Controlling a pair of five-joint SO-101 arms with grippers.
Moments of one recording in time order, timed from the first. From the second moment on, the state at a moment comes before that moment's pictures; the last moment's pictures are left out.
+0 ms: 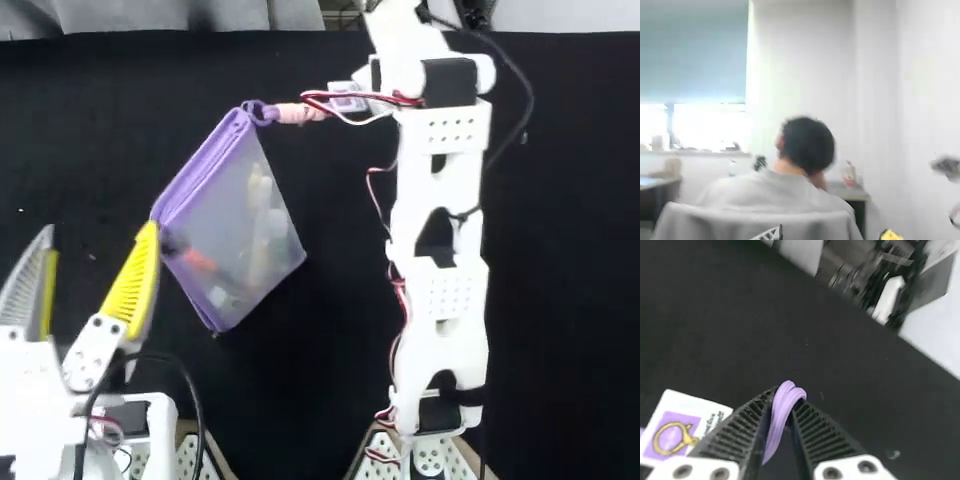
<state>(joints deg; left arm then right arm) -10.8 -105.0 40.7 61.1 -1.5 -5.0 42.4 -83.7 96.4 28.5</state>
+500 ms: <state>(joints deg) -14.6 -105.0 38.3 73.0 3.0 -3.0 63.4 -83.7 99.1 28.4</state>
